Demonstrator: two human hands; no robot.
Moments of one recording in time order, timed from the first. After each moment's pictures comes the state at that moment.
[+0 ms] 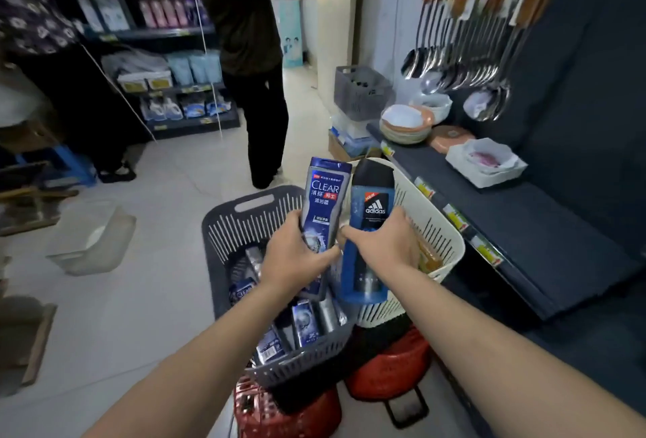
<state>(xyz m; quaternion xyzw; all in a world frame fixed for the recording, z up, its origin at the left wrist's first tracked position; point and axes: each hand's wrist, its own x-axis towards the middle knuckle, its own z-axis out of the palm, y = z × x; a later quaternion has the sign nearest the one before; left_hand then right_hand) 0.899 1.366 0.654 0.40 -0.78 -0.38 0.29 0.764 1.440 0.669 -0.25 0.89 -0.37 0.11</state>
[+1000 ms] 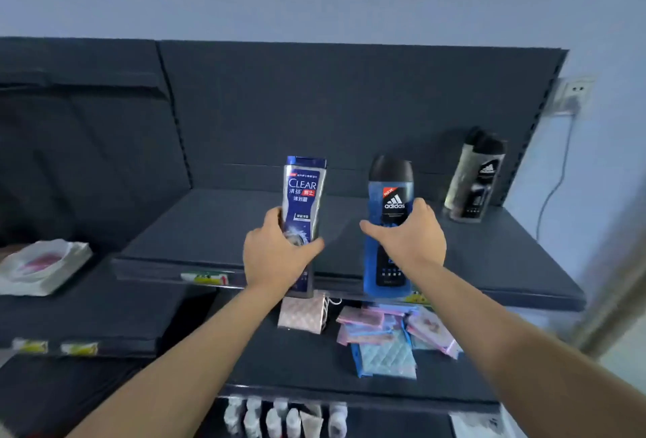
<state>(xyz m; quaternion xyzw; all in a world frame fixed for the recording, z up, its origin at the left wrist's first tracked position) 0.617 1.926 0.764 -0.05 -0.86 -0.45 0.21 0.650 2.121 0.790 0.20 0.87 -0.37 -0.27</state>
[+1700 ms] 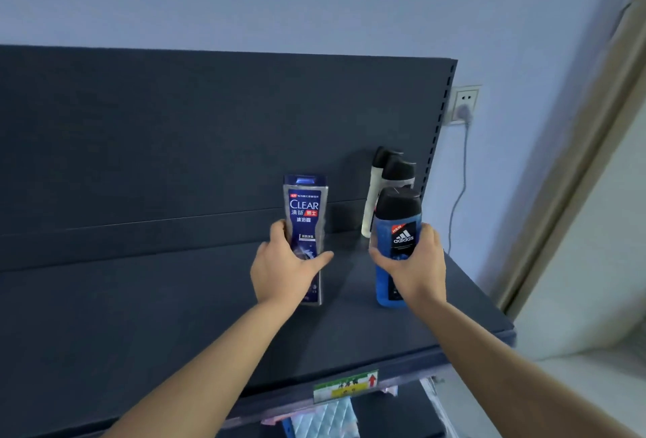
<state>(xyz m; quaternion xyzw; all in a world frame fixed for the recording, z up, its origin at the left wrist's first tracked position) 0.497 2.129 0.759 -0.16 -0.86 -0.46 0.13 0.601 2.296 0.764 0.29 0.80 -0.38 -0.37</state>
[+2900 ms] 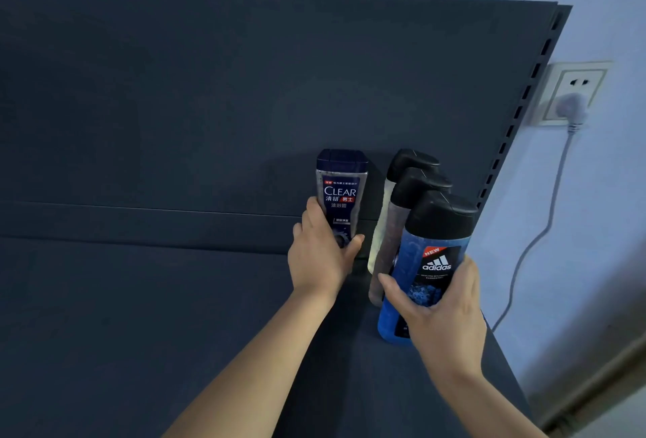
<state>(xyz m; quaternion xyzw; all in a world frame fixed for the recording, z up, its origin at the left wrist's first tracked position) 0.419 2.299 0.732 -0.10 -0.89 -0.38 0.22 0.542 2.408 0.725 0.21 0.82 -0.38 -0.37</state>
